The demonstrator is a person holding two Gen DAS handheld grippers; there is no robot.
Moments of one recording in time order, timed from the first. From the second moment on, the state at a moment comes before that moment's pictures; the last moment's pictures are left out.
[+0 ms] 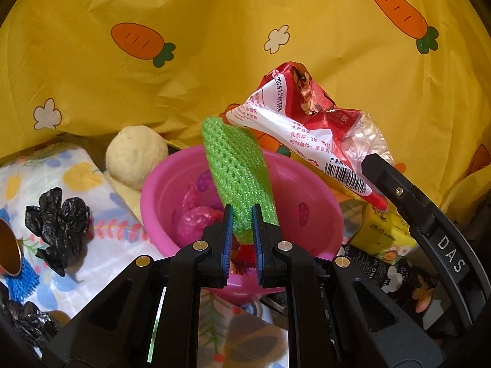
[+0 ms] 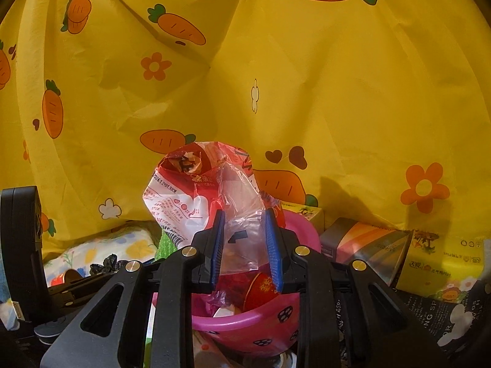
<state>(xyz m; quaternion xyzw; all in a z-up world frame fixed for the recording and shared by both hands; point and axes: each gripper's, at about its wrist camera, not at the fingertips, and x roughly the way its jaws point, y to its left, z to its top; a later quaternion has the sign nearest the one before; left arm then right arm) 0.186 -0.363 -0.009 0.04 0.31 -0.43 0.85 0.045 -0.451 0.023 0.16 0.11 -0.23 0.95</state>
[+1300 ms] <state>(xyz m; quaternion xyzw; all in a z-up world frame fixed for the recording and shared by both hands) 0.142 -0.126 -0.009 0.00 0.24 -0.16 0.96 0.040 -0.352 0.011 0.09 0.13 -0.12 0.98</state>
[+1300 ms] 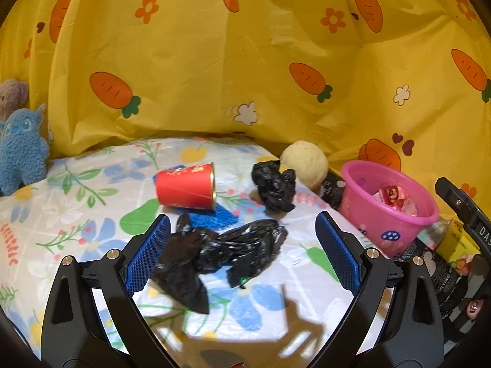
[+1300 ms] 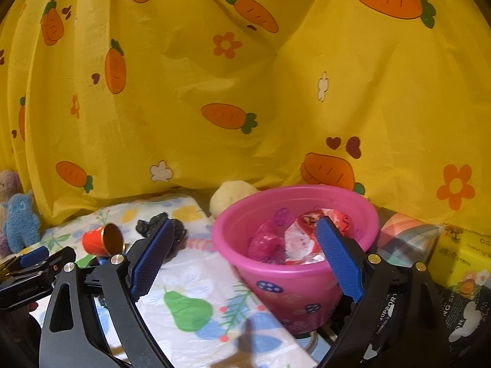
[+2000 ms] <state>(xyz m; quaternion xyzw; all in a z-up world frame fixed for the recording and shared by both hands) 0.173 -0.073 -0.040 0.00 0.32 -0.13 0.94 0.063 -0.276 -0.008 0.06 0.18 -0.05 0.98</state>
